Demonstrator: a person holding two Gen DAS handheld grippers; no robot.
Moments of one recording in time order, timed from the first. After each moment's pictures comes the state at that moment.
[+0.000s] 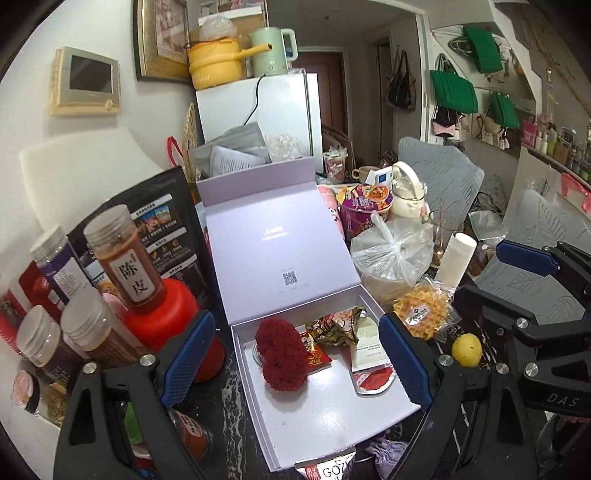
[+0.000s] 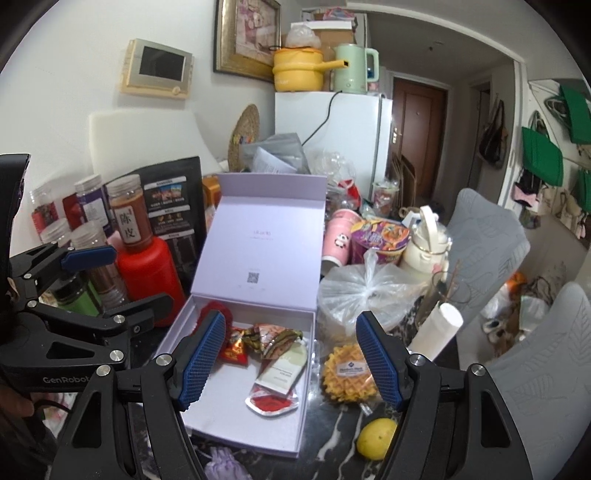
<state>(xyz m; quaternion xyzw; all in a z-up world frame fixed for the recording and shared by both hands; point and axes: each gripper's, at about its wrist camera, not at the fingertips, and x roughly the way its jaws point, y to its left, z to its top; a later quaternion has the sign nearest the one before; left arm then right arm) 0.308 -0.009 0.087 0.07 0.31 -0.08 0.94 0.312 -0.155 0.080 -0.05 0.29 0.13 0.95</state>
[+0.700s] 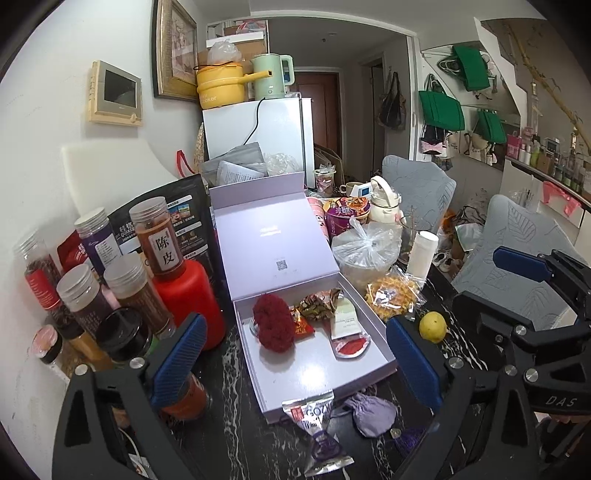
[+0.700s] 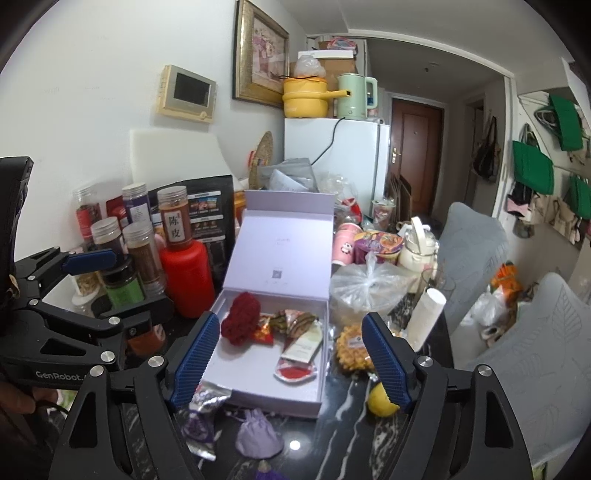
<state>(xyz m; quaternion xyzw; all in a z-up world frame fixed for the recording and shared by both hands) 0.207 0.003 0.099 0.06 0.28 -0.09 0.95 0.209 -0.151 0.099 -0.04 0.24 0.14 0.96</state>
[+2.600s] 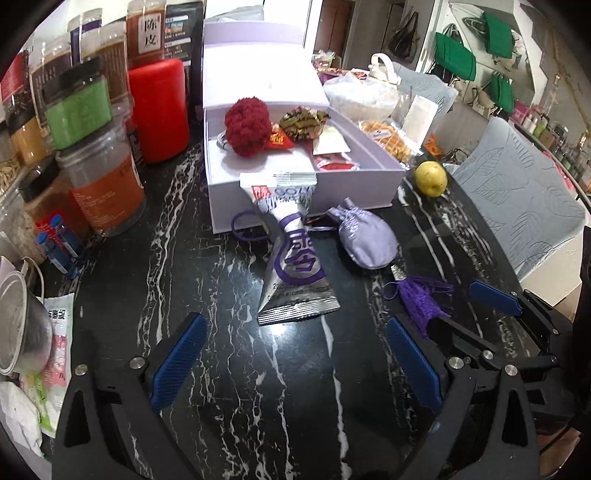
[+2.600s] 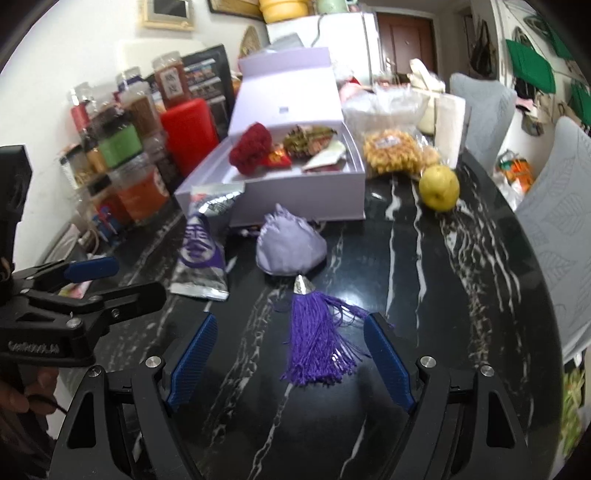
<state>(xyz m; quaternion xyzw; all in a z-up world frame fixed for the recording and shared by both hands) 0.153 0.017 -0.077 -0.01 0.45 -0.11 0.88 0.138 -0.155 -0.090 0.02 0.39 0.14 0.91</state>
